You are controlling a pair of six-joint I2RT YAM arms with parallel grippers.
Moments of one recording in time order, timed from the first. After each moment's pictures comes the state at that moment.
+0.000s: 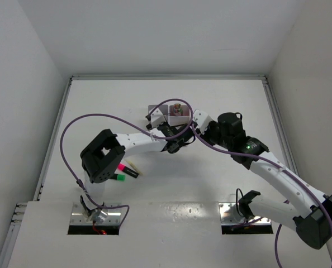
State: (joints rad) left arm -0.94 1.92 1.35 -0.62 -1.23 -1.47; right arm 0.57 1.02 0.79 -0.29 -0.09 -0.51
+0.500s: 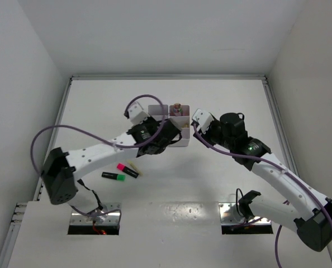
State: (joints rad) left arm -0.98 1.56 1.29 -0.68 -1.22 -1.45; right arm 0.57 0.99 0.79 -0.28 -0.08 -0.51
